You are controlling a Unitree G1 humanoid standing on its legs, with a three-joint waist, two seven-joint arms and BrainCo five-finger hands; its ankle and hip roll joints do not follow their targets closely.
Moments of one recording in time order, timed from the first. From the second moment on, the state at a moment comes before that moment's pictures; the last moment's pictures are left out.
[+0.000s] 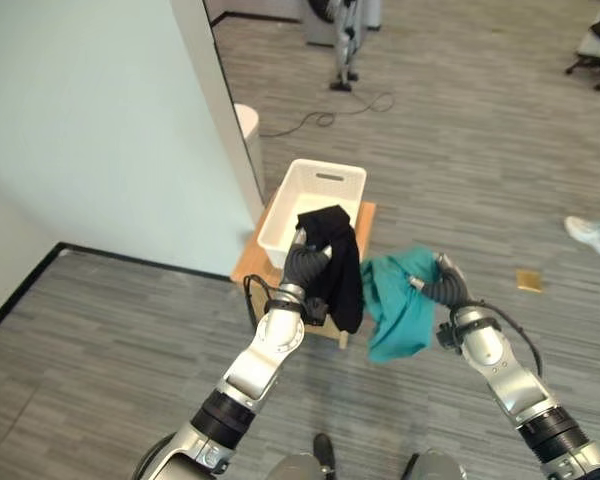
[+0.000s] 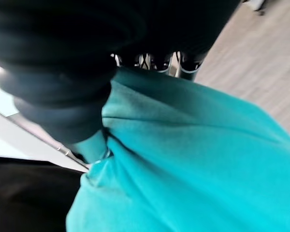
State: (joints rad) left arm -0.31 0.27 -0.43 0.00 -0.14 0.00 0.39; right arm -0.21 -0.51 0.32 0.08 -0.20 -0.07 -0.24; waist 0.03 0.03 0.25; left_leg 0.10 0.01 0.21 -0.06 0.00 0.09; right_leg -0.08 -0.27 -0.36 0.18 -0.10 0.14
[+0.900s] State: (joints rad) left arm -0.29 0.20 -0.48 0.21 -0.18 -0.03 0.30; right arm -1.13 -1.03 0.63 0.63 0.00 -0.01 -0.24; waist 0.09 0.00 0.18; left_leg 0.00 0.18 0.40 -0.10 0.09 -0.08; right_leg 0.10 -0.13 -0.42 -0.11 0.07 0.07
